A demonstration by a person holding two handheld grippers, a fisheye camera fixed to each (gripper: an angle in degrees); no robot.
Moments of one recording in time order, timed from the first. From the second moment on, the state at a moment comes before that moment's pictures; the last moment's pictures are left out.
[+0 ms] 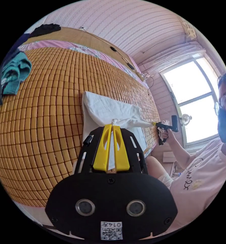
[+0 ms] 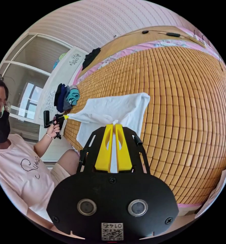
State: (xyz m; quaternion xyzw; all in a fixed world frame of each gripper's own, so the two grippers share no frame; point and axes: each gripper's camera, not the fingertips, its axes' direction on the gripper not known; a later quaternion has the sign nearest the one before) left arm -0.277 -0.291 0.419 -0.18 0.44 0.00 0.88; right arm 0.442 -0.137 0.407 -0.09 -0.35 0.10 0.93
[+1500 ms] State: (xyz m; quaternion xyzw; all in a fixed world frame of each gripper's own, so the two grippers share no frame) left arm -0.137 -0.141 0.379 -0.20 0.34 0.18 0.90; right arm 0.159 -0.073 0.424 -0.06 -0.21 -0.03 0.97
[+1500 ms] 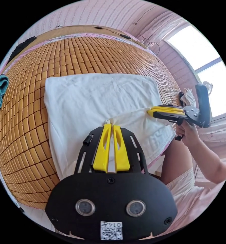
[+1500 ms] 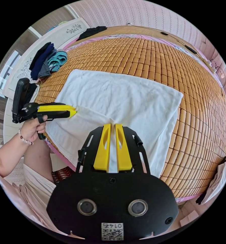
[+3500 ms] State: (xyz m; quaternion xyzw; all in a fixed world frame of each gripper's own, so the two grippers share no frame) left arm -0.012 0.057 0.378 -0.18 0.33 0.37 0.85; right arm -0.079 -0.289 0.523 -0.21 -0.11 -0.28 0.93
